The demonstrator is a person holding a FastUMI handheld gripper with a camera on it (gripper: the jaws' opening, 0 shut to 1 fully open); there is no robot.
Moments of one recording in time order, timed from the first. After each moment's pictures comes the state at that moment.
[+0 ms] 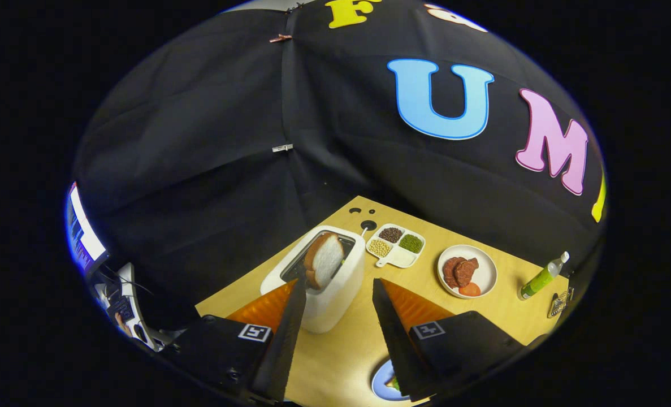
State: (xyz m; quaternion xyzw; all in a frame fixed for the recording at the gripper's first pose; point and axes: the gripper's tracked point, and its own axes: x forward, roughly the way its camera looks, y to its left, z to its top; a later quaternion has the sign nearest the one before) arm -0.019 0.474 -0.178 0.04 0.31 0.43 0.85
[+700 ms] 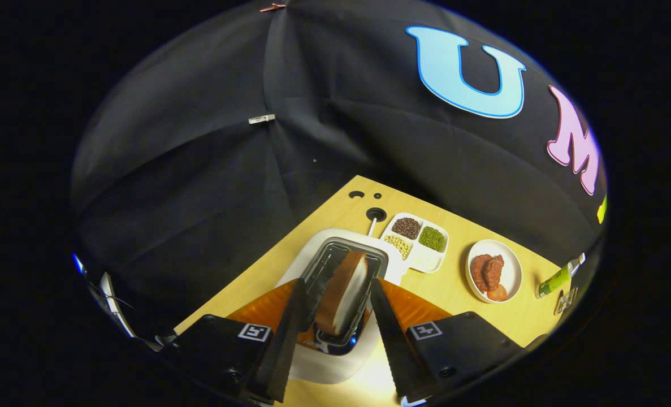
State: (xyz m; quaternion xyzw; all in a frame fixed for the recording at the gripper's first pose) arm 0.026 0.589 -0.250 0.01 0.38 0.37 0.85
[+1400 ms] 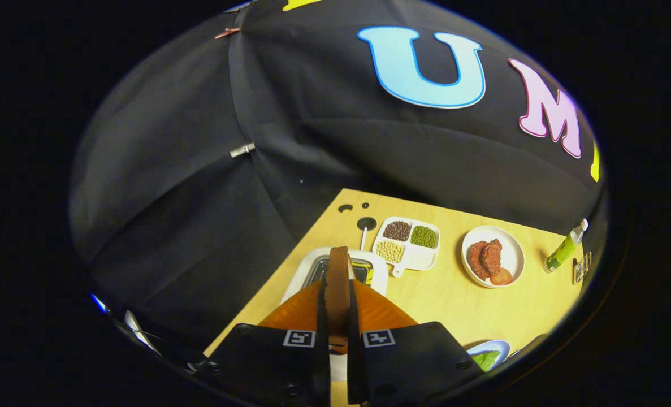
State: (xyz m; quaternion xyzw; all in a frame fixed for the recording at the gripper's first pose) arm 0.036 0.558 -0.195 0.12 0.37 0.34 0.86
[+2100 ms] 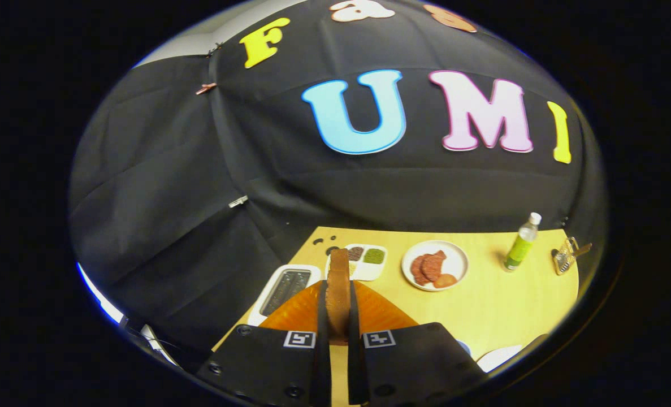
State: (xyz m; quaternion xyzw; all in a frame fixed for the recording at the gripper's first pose) arm 0.032 0.343 -0.166 0.19 0.31 0.29 0.88
